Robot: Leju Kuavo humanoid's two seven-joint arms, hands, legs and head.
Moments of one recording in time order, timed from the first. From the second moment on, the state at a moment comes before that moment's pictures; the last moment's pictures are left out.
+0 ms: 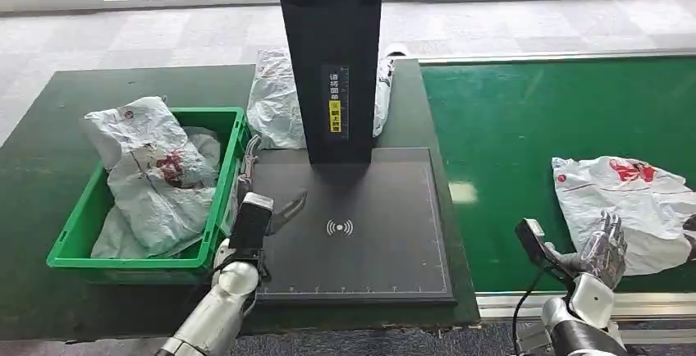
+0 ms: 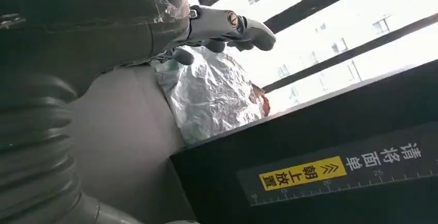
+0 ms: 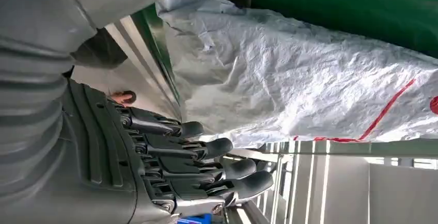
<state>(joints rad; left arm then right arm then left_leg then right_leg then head) -0.31 -0.17 -0.33 -1.01 -0.19 0.50 -0.43 -0.39 -0.16 -0.31 -0.47 1.42 -0.60 0.21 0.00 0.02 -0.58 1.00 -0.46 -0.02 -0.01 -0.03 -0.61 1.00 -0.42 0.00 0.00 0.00</state>
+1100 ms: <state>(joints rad) -0.30 -0.15 -0.28 -1.07 -0.19 0.49 -0.43 -0.44 -0.16 -0.28 -0.42 1.54 -0.54 0.35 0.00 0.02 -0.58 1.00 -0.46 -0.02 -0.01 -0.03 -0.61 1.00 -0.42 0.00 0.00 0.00</state>
